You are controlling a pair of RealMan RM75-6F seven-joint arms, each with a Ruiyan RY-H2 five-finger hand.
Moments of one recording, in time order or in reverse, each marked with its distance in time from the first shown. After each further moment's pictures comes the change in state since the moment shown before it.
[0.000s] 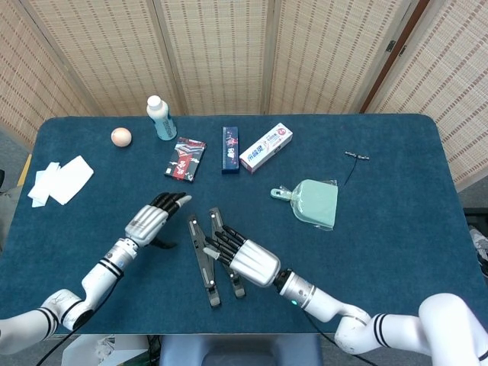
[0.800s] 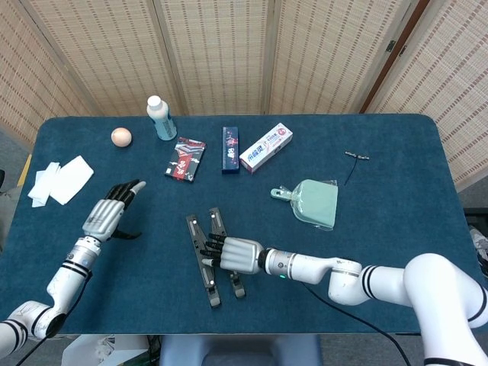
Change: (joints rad) left arm 0.107 0.116 -0.041 -0.049 -0.104 0.030 0.006; right arm 0.368 0.111 -0.044 0.099 -0.106 -0.380 0.227
